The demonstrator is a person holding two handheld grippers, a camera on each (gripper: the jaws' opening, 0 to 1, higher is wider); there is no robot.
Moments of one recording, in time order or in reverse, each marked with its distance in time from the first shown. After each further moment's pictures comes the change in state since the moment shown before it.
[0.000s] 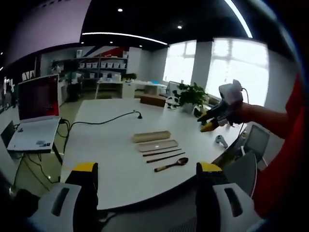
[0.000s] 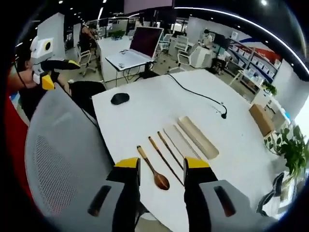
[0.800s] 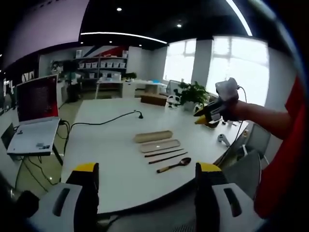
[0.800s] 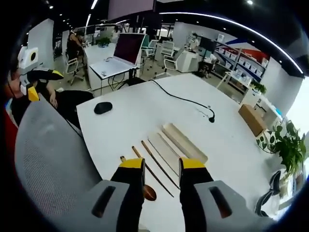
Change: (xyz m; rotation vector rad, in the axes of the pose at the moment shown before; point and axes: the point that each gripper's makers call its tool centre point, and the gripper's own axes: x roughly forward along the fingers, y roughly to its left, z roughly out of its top) left arm 0.013 0.006 0.003 0.018 0.003 0.004; right arm 0.021 -0.030 0.013 -0.024 -0.024 -0.063
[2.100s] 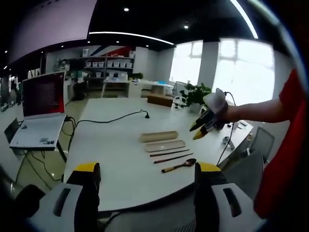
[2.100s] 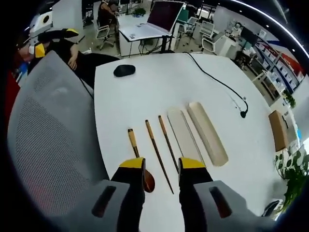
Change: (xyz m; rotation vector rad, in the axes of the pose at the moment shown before) left arm -0.003 0.011 -0.009 -0.033 -0.004 0.054; right arm 0.065 0.016 -0.049 -0.219 0.246 0.265
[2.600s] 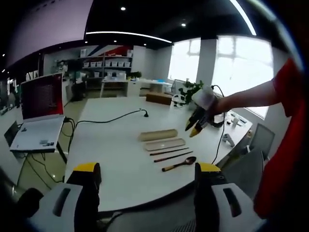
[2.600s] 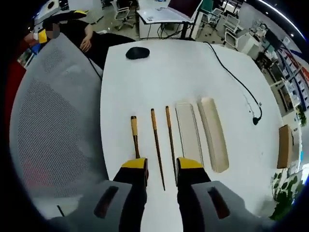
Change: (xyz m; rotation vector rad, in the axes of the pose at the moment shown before) left arm 0.002 -0.001 0.000 0.021 0.012 -0.008; right arm 0.014 -0.007 0.001 -0.157 0.147 0.139
